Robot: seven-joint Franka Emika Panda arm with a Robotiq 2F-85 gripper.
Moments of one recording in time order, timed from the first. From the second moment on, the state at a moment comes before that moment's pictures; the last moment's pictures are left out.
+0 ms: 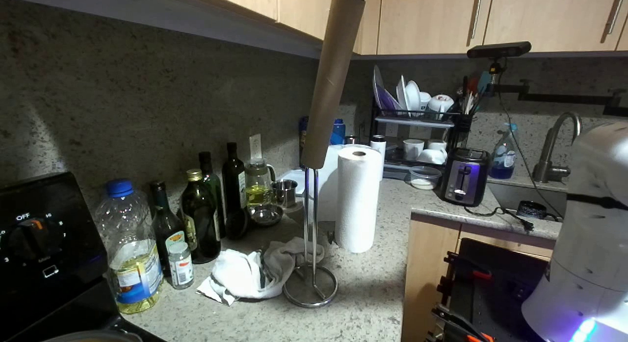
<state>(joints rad) 0.06 -0.61 0.42 -2.00 -0.17 1.78 0.60</state>
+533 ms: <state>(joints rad) 0.06 -0.59 0.42 -2.00 -0.17 1.78 0.60</state>
